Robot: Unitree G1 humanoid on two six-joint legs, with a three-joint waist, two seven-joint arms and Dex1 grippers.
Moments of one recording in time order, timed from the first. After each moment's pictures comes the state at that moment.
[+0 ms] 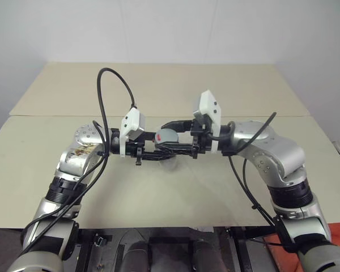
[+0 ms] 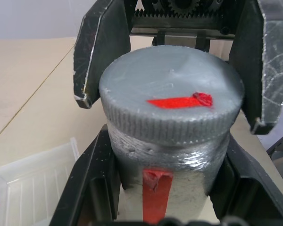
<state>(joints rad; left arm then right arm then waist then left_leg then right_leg) -0.67 0.57 -0.13 0.05 -0.43 0.35 -1.29 -0.76 -0.48 0.19 -0.29 0.56 0.76 0.86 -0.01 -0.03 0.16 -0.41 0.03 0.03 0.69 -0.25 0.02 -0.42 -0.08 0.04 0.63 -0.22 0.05</state>
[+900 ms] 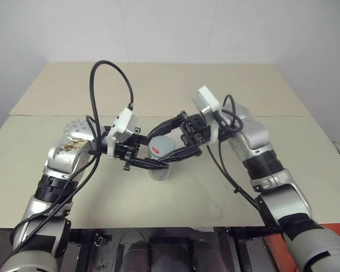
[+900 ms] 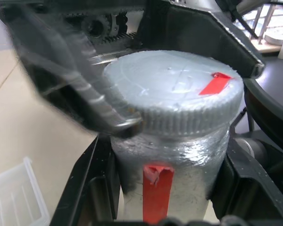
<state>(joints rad) -0.68 0.63 -0.12 -0.01 -0.51 0.39 -1.50 -0.95 -0.36 0.25 0.28 0.54 0.25 1.52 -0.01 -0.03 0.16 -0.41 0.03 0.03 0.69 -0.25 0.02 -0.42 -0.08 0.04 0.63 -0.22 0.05</state>
